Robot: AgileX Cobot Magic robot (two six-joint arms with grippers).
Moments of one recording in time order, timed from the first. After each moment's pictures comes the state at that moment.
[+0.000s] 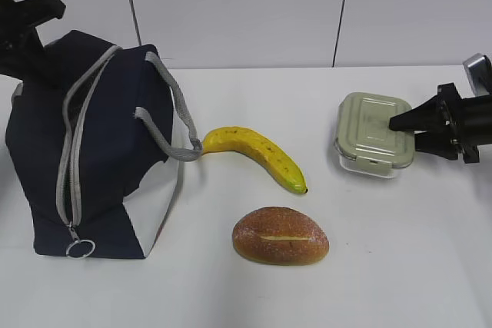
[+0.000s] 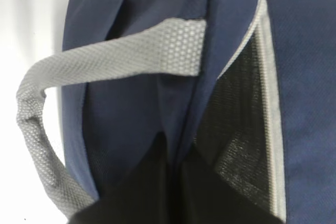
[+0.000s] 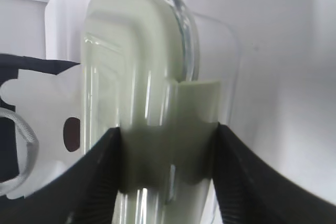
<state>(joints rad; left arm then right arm) -0.01 1.71 -1.48 -0.40 1.13 0.06 -0.39 2.16 -1.25 1.31 1.11 -1.11</state>
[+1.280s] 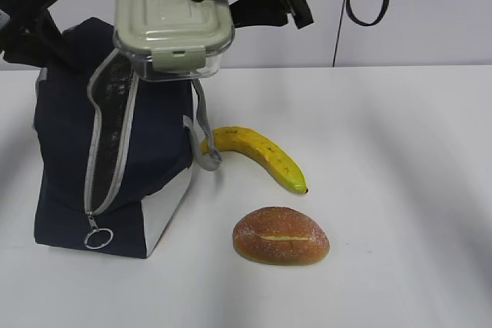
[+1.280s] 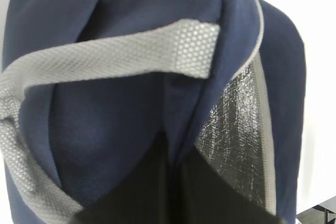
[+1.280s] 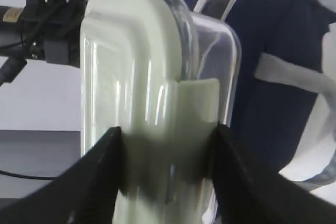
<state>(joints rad) -0.01 1.71 -1.48 -0.56 1.13 0.06 0.23 1.99 -1.83 1.09 1.21 -0.42</state>
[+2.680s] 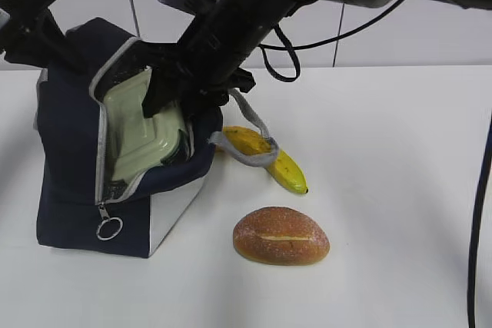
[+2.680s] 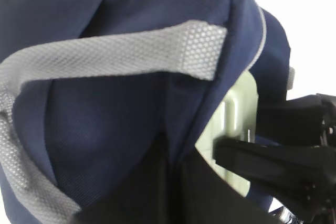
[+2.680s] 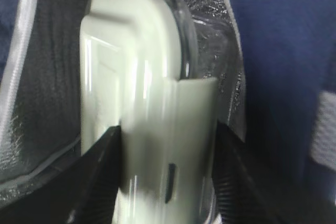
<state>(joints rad) -0.01 1.71 -1.49 -0.59 1.16 0.06 0.51 2.16 -1.94 0.55 0.99 -0.12</state>
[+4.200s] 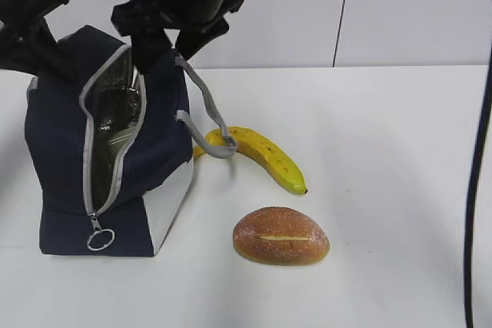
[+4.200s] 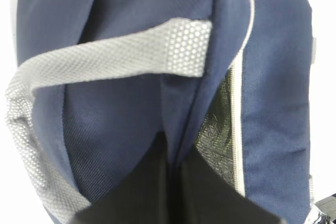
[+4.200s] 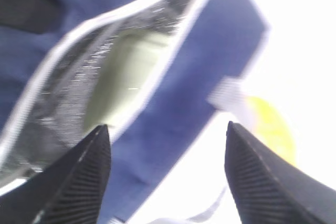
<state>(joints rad) -0.01 1.72 -1.49 -0.51 1.16 0.08 0.59 2.20 -2.32 0.17 1.24 -0.20</state>
